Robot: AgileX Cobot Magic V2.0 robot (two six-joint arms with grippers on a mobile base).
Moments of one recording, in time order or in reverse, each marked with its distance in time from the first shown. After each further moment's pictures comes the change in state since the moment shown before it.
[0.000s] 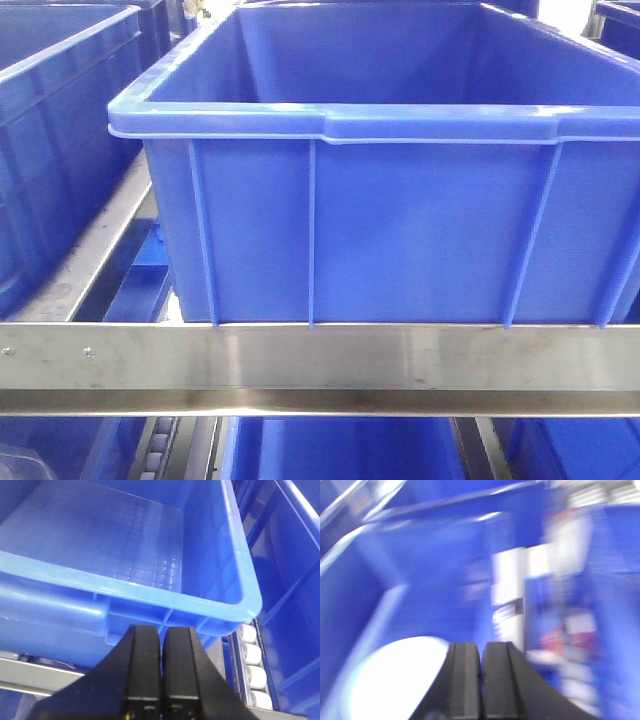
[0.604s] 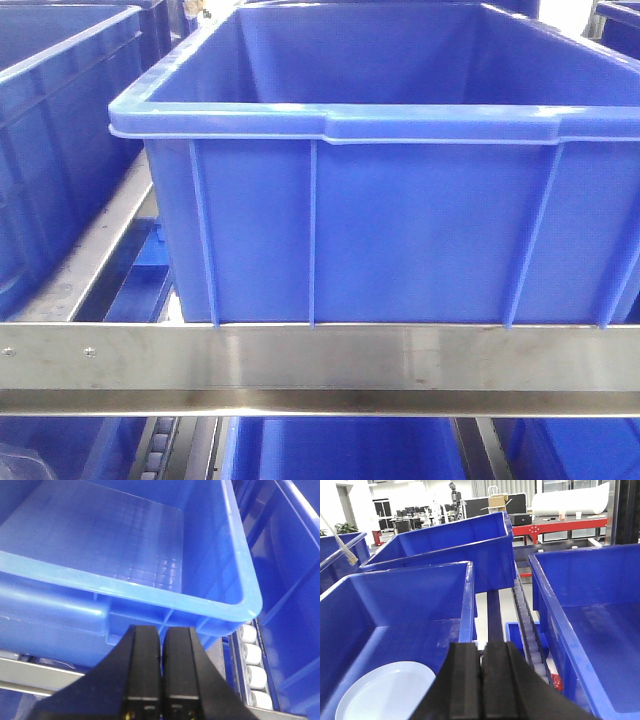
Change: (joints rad) left arm 0.000 0.000 0.000 0.000 0.000 0.000; right arm -0.026 -0.305 0.140 0.000 0.004 0.000
